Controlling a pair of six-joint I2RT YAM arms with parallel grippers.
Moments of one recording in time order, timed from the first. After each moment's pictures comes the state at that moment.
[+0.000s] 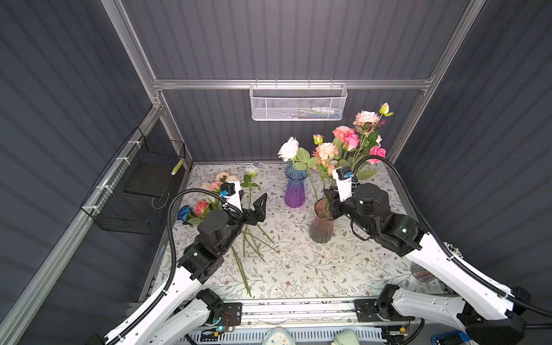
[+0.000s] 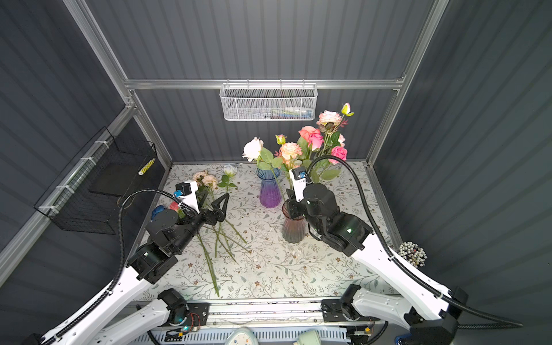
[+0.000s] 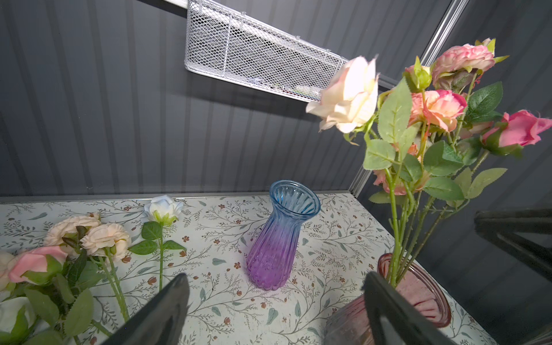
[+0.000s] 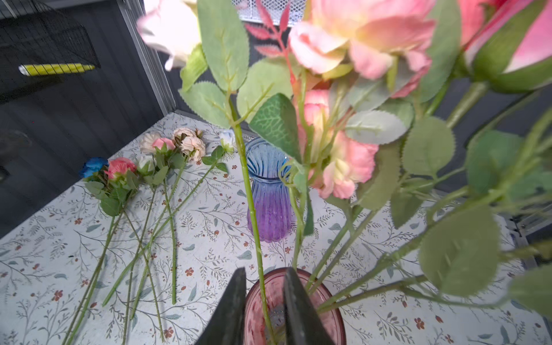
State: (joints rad) left arm -0.67 0.78 0.76 -0.02 -0.20 -0.28; right arm 0.81 1.04 1.18 -0.47 0.33 0.13
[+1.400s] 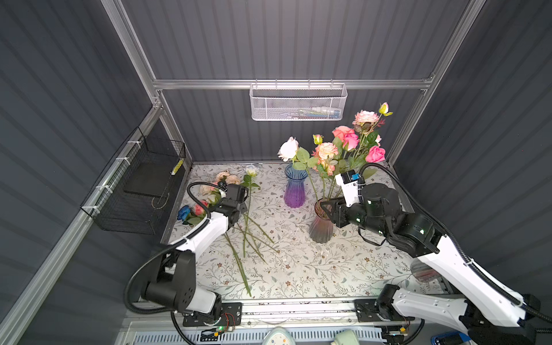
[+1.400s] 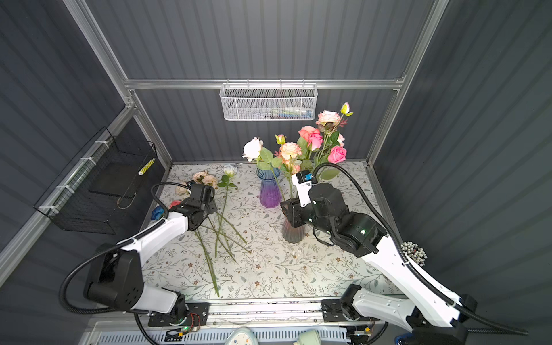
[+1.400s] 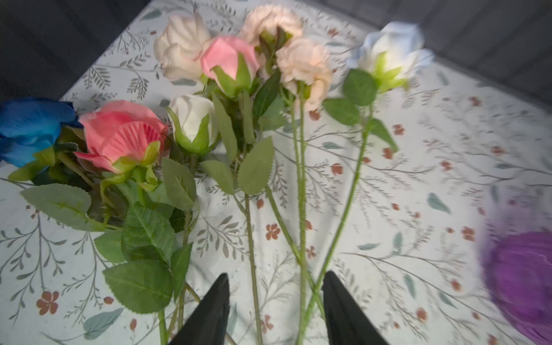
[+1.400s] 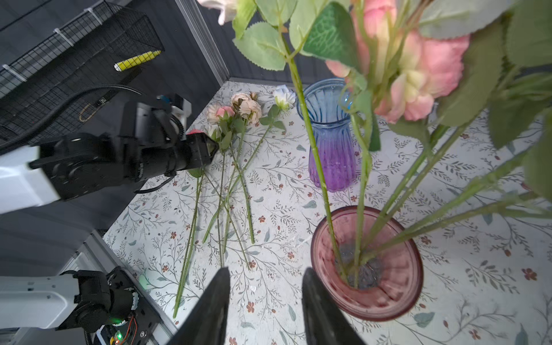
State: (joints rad) left arm -0.30 1.56 1.01 -0.37 -0.36 -0.58; right arm 0.81 1.02 1.28 -0.71 0.08 0.37
